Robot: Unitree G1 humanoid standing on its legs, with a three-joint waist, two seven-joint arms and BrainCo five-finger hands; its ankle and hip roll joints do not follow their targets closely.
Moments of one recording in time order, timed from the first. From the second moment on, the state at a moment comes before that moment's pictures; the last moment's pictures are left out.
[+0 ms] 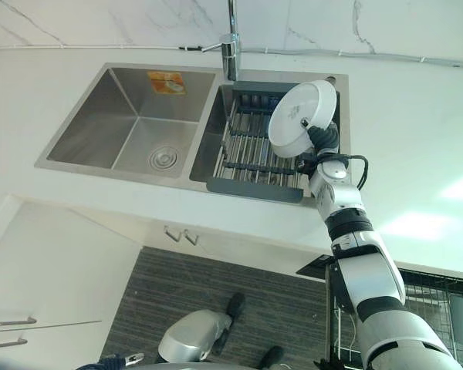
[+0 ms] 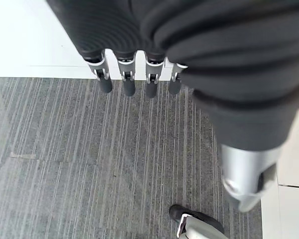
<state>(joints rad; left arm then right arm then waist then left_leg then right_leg) 0.11 0.29 -0.11 1.02 -0.06 0.23 0.04 -0.90 -0.44 0.14 0.80 0.59 0.01 -0.22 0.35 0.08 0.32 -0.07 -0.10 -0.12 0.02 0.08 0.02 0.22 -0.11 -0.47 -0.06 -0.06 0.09</state>
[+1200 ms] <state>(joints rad) 0.19 0.20 -0.08 1.06 -0.02 0.14 0.11 0.06 -0.39 -0.14 -0.13 0.83 -0.38 -0.16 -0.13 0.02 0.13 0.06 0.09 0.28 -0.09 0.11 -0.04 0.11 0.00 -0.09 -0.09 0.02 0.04</state>
